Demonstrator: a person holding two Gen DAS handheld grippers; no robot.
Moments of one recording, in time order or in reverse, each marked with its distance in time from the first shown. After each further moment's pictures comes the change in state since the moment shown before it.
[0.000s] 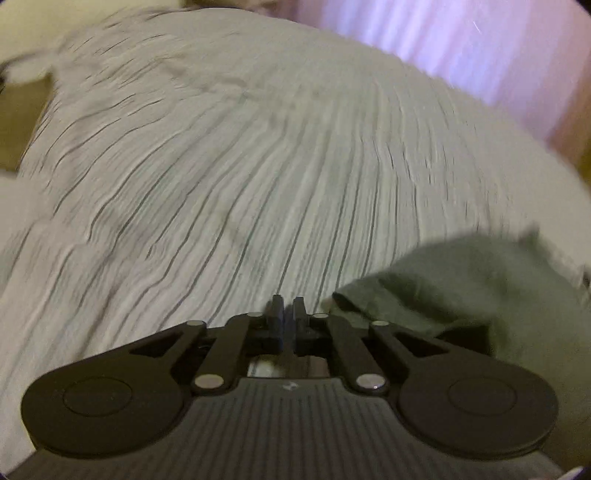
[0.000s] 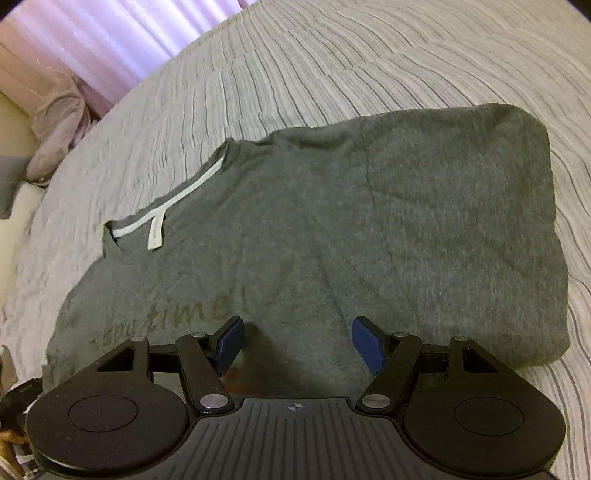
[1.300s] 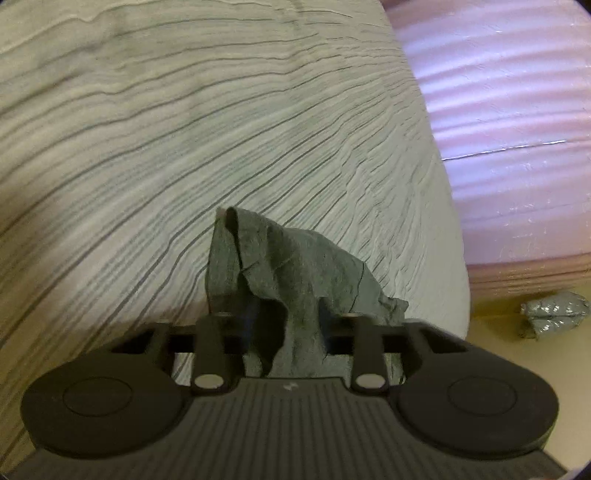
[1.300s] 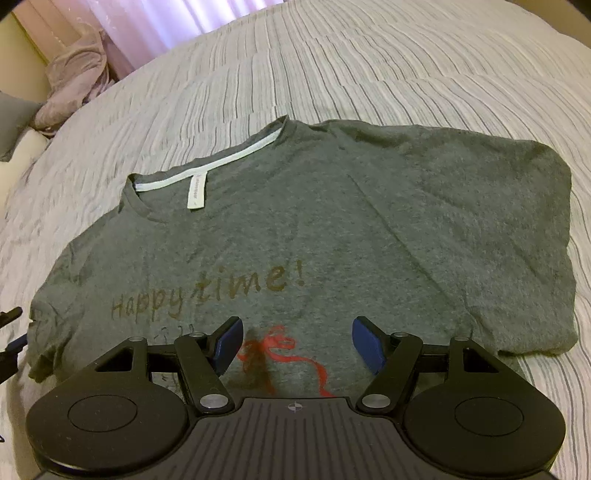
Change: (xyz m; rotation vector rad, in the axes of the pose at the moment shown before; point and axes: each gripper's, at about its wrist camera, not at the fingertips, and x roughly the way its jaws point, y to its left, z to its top) left arm -0.016 0.004 -0.001 -0.581 0.213 -0.349; right arm 0.000 0.045 -0.020 -0.160 0.021 -0.072
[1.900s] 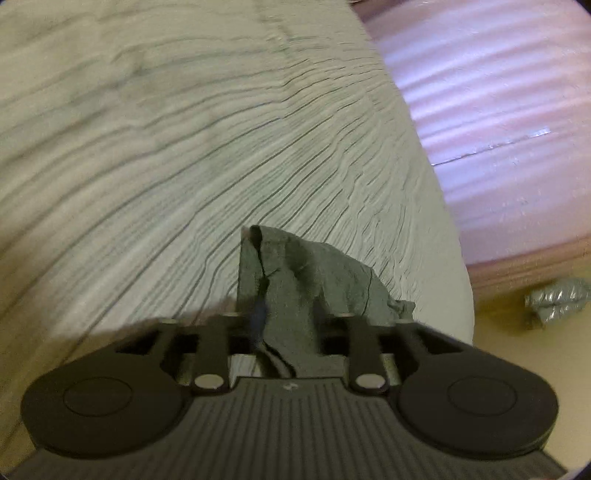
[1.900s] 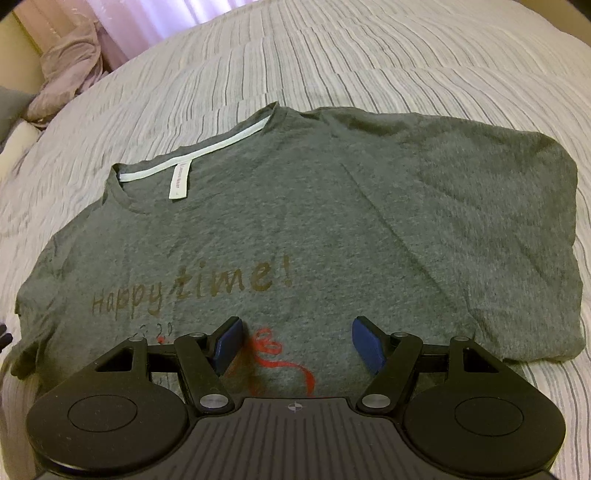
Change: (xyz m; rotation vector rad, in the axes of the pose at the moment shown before) left arm -0.011 0.010 -0.002 0.052 -0.054 0.023; right arm 0.015 -0.007 0.000 -0.012 0.016 -0.014
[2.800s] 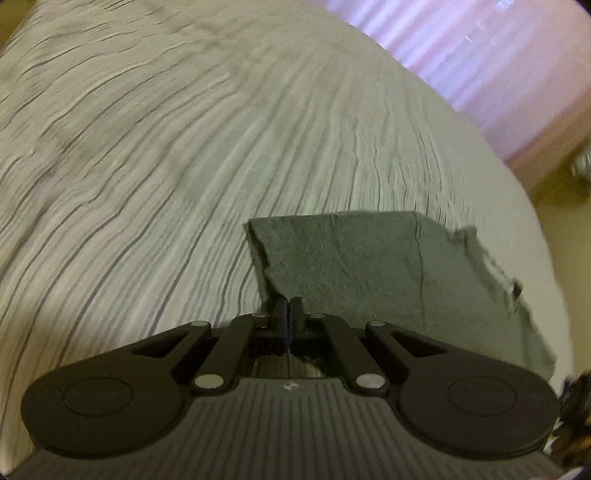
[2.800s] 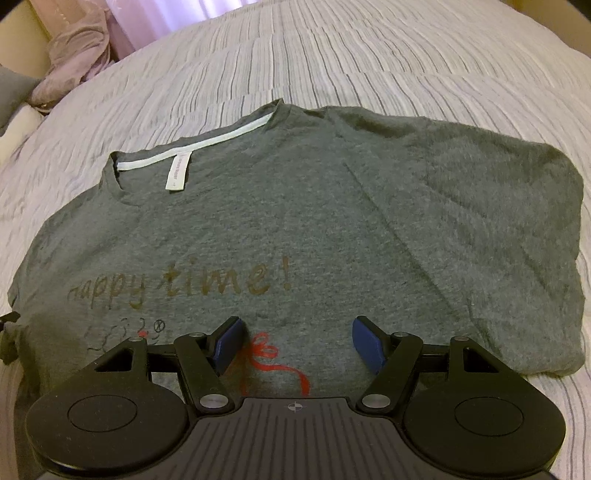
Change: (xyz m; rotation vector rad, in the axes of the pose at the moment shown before) left arm 0.023 -0.023 0.002 0.395 0.030 0.159; right arm 0.003 0.001 0.003 -0.056 -0.008 -0.014
